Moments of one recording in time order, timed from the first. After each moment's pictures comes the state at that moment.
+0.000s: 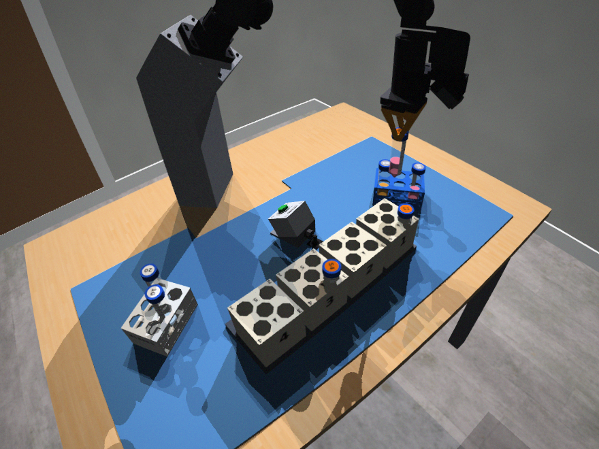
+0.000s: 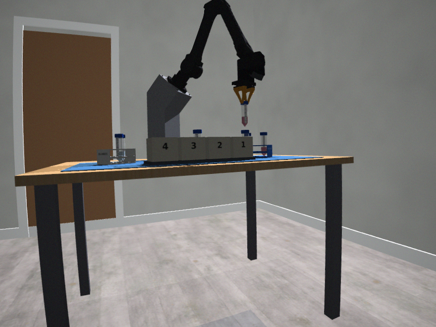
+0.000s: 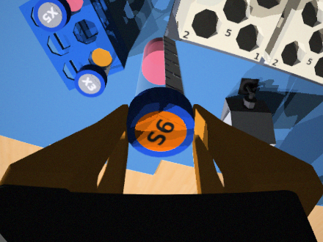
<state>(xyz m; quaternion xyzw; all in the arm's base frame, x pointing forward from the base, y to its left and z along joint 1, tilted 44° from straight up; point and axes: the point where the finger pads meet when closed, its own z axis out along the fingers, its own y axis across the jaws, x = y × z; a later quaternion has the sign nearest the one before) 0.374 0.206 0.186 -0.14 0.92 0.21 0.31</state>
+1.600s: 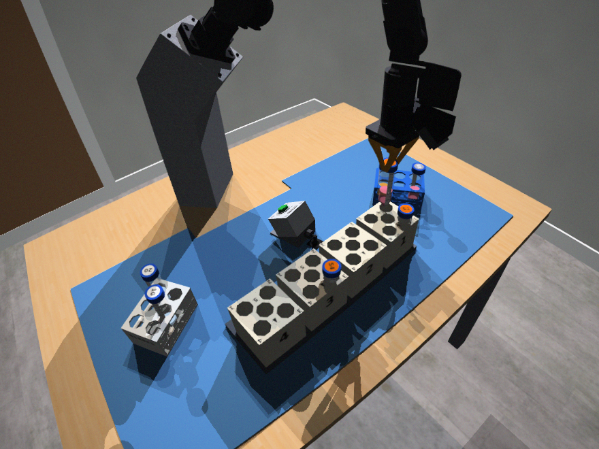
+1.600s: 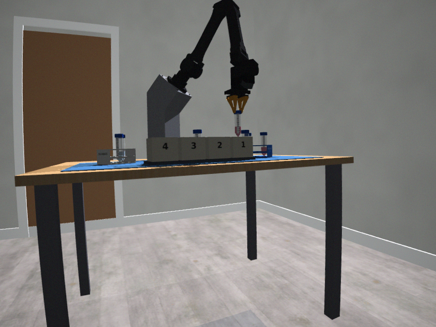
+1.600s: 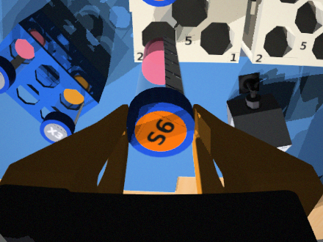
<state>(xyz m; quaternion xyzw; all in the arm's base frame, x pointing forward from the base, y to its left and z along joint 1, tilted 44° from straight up) 0.418 0.186 0.138 -0.02 0.93 0.25 0.27</state>
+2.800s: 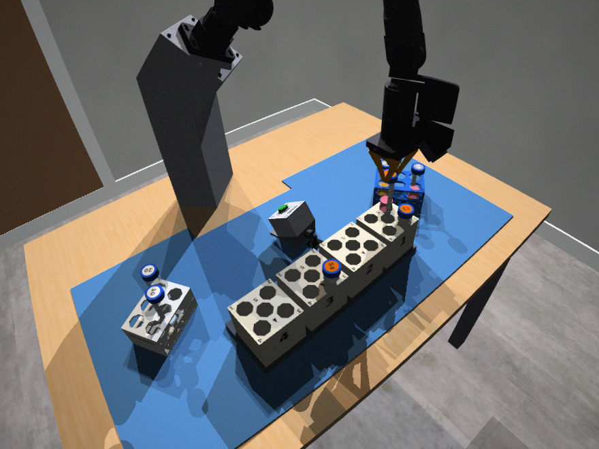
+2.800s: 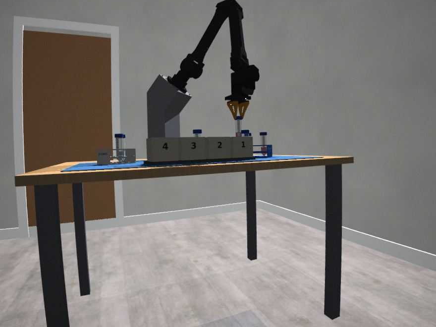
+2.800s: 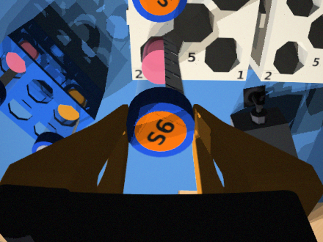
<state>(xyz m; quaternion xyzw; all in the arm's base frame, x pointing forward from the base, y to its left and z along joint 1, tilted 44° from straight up) 0.434 0.199 0.121 -0.02 0.93 0.25 0.27</state>
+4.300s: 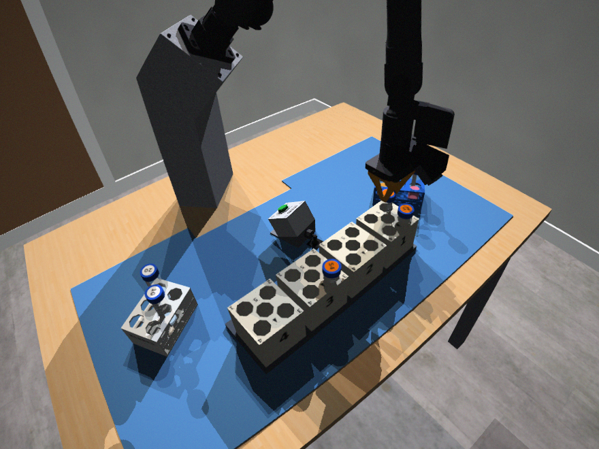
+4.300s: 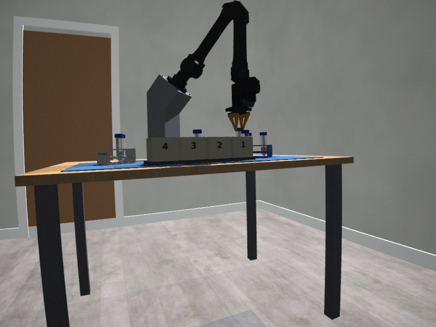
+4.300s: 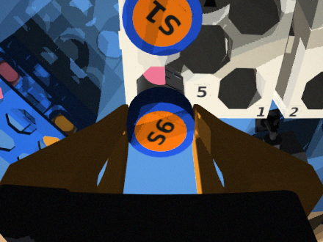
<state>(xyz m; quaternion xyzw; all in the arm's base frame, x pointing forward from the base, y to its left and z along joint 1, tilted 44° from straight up) 0.460 0.224 0.085 -0.02 0.93 0.25 0.28</state>
